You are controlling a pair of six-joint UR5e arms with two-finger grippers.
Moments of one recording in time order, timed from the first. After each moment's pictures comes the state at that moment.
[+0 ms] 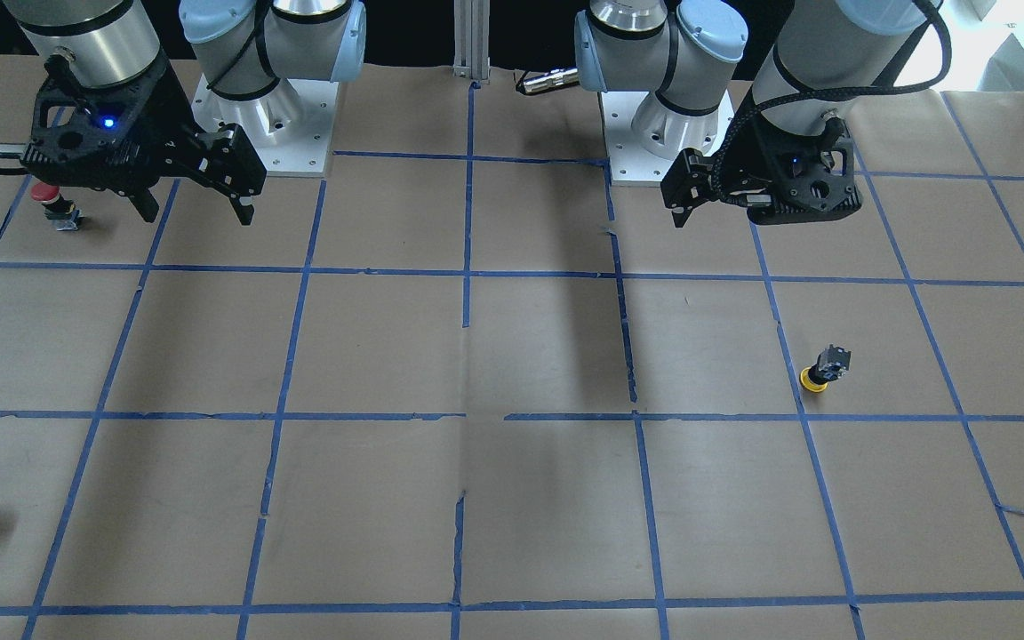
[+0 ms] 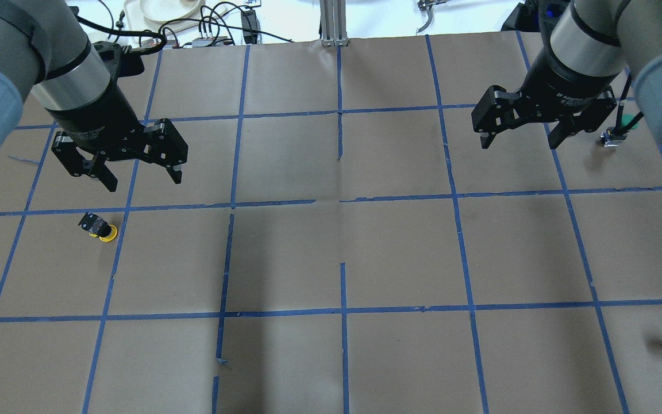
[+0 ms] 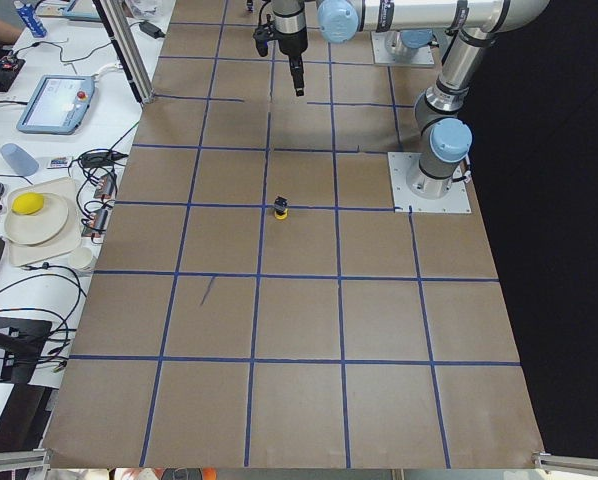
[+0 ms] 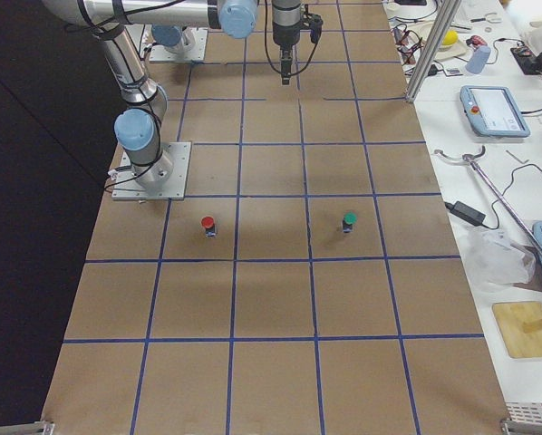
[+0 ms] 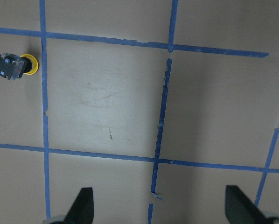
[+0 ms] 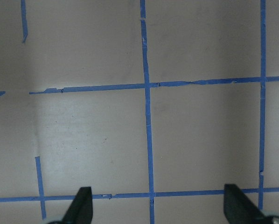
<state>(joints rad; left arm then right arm) -1.52 -1.54 -1.64 -1.66 1.59 -0.06 1.53 -1.65 1.67 -1.64 -1.54 0.00</state>
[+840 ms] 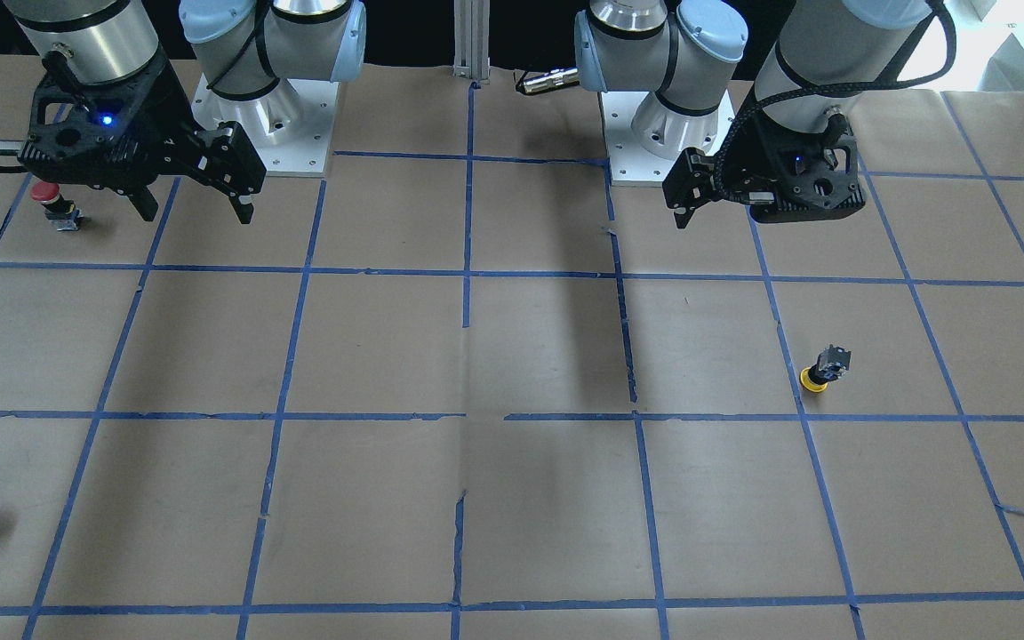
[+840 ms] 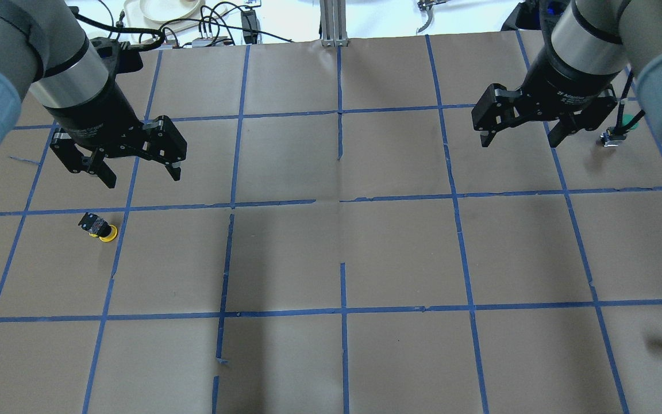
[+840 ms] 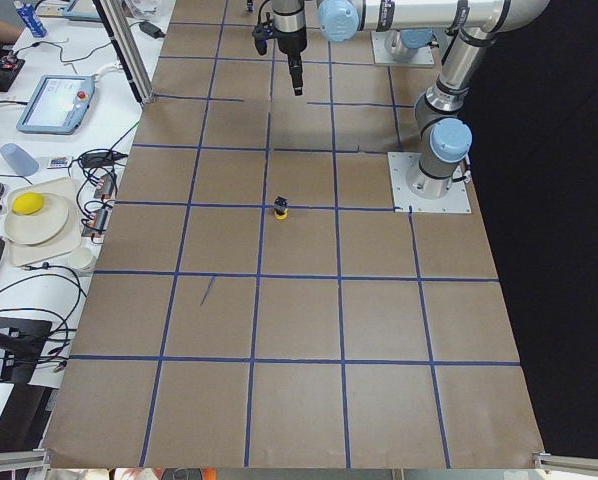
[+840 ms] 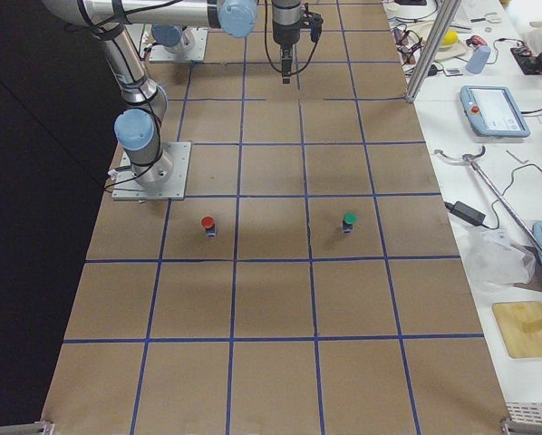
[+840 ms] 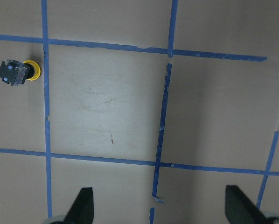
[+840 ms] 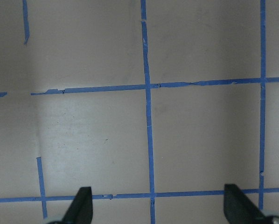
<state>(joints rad) -1.52 -1.54 -1.64 -1.65 1.59 -0.05 1.53 -1.65 1.67 -1.64 -1.54 0.00</state>
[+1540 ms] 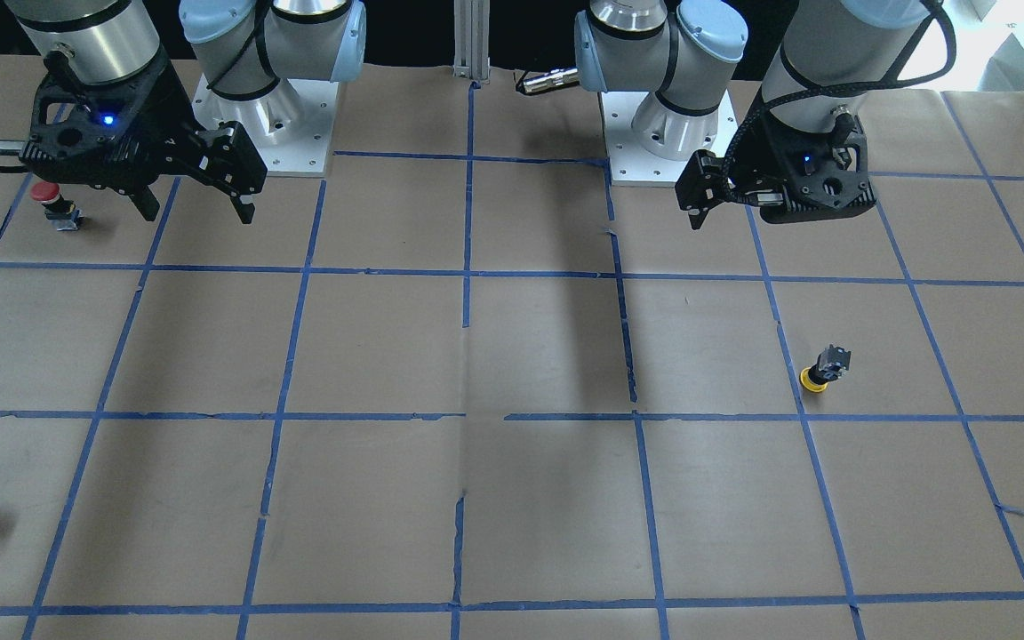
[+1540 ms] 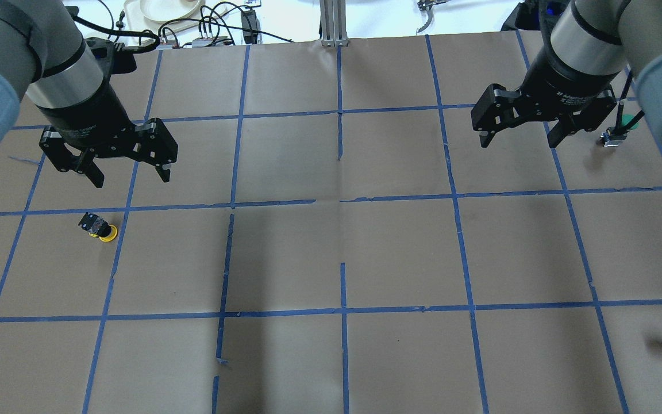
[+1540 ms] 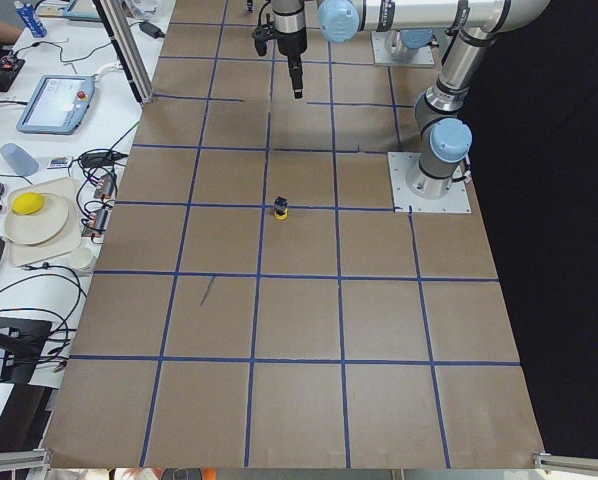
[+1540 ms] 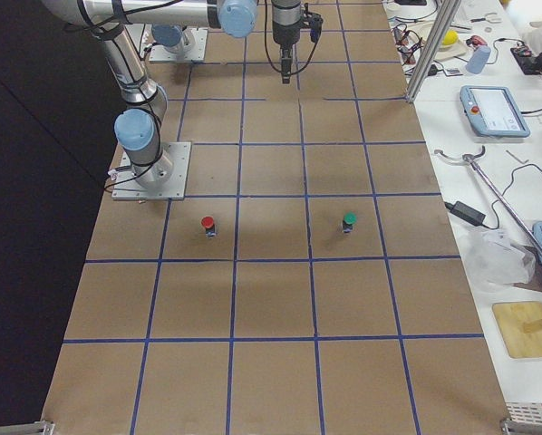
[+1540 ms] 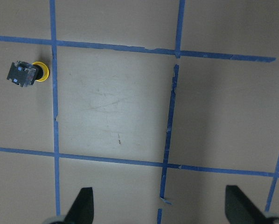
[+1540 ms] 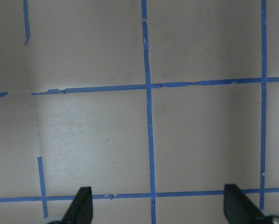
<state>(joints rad) -1.51 -1.53 -1.64 -1.65 1.65 -0.05 1.53 -1.65 1.67 -1.64 -1.54 0.00</state>
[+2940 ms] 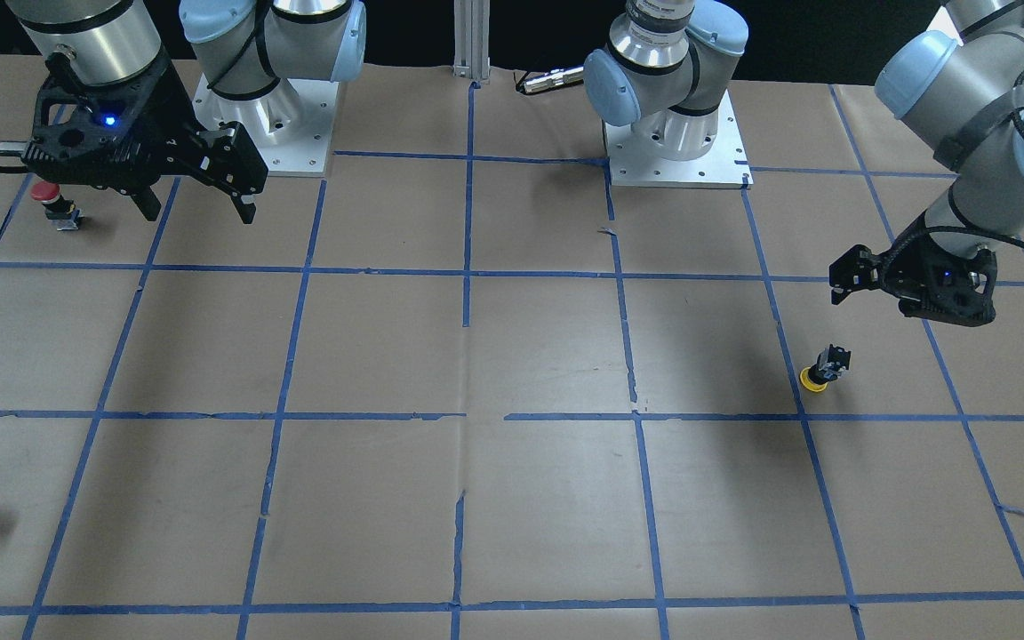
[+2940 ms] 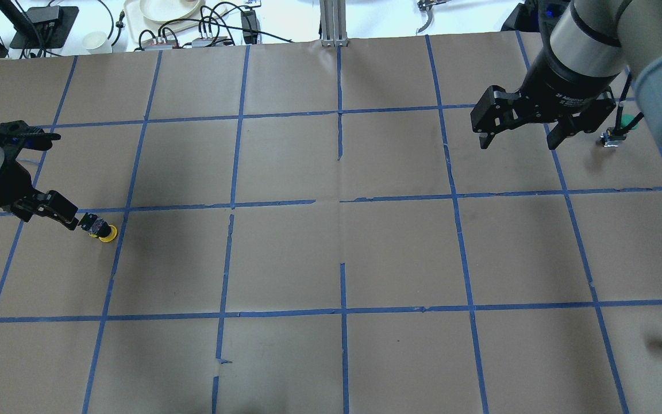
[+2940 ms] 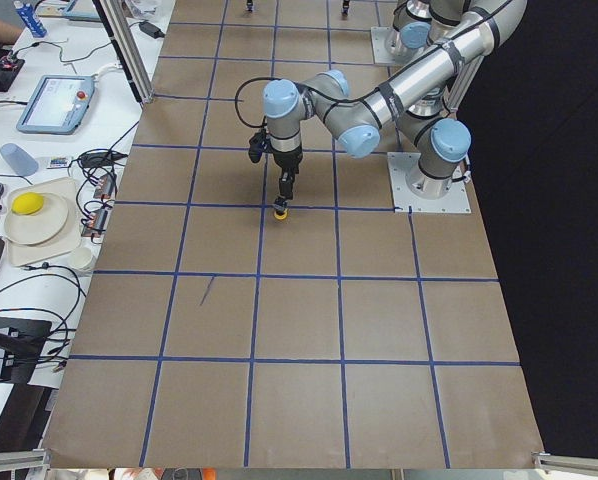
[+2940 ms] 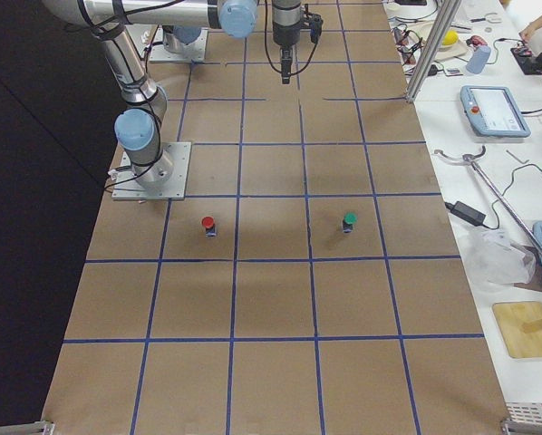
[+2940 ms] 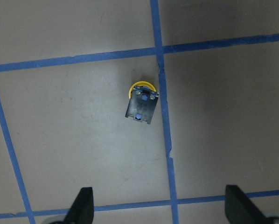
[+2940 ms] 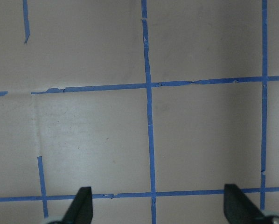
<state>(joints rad) -1.03 -1.65 -1.96 -1.15 1.65 0.77 1.53 -1.65 1.67 -1.64 -1.53 0.01</state>
